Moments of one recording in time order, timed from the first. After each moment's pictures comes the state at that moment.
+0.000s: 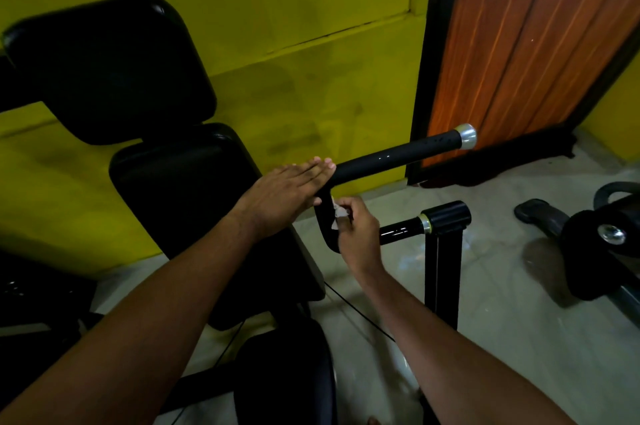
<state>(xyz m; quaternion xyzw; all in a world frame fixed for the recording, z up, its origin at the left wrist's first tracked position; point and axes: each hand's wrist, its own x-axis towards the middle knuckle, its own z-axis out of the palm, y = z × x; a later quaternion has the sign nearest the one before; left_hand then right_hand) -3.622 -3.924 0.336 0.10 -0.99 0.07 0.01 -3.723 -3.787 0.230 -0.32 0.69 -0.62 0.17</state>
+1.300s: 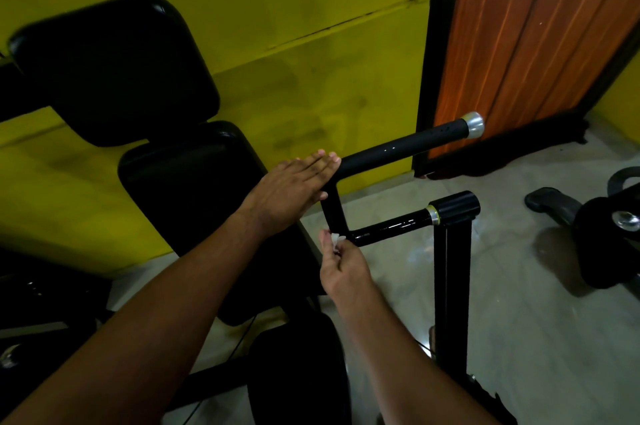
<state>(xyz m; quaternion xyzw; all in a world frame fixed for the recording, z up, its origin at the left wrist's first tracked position) -3.622 -3.919 0.338 0.12 -0.99 0.09 0.00 -3.665 -3.783 0.256 0.21 0.37 -0.73 0.54</state>
